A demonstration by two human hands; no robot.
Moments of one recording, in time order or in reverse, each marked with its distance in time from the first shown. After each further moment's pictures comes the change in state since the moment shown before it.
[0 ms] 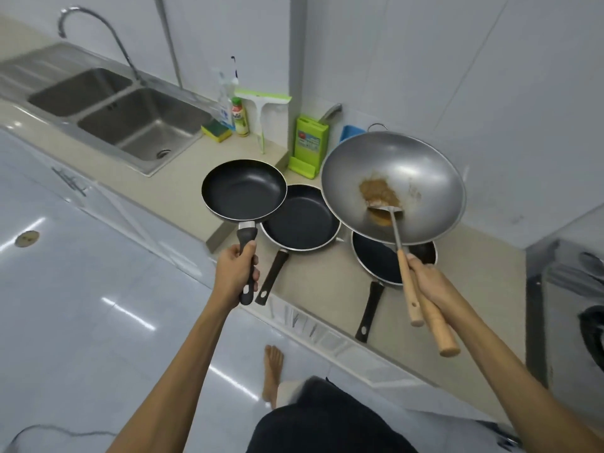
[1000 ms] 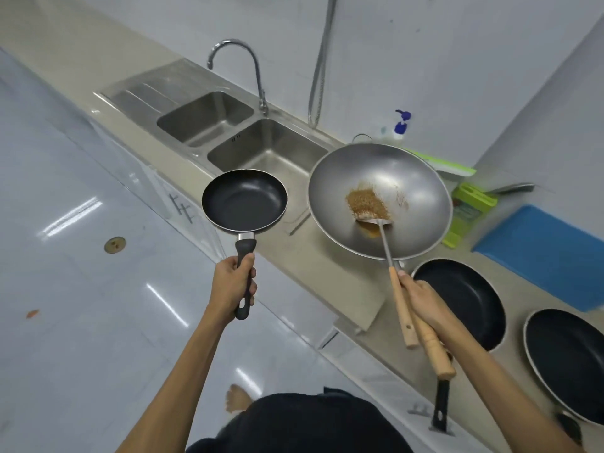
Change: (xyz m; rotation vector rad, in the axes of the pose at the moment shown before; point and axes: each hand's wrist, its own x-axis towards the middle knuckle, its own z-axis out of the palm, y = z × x) left_hand 0.264 0.092 -0.404 -0.017 0.136 -0.052; right_hand 0.022 -0.375 0.366 -0.122 -0.200 -0.142
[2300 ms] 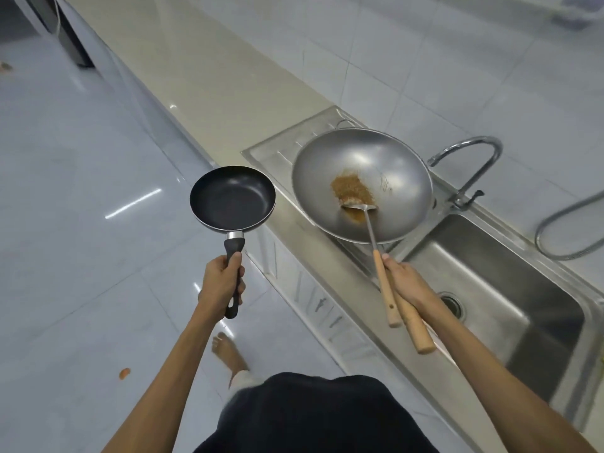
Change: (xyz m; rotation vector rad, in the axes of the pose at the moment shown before) left_hand 0.535 0.147 -0.516 0.055 0.208 -0.044; right_hand 0.293 -0.616 0.459 -0.072 -0.187 -0.096
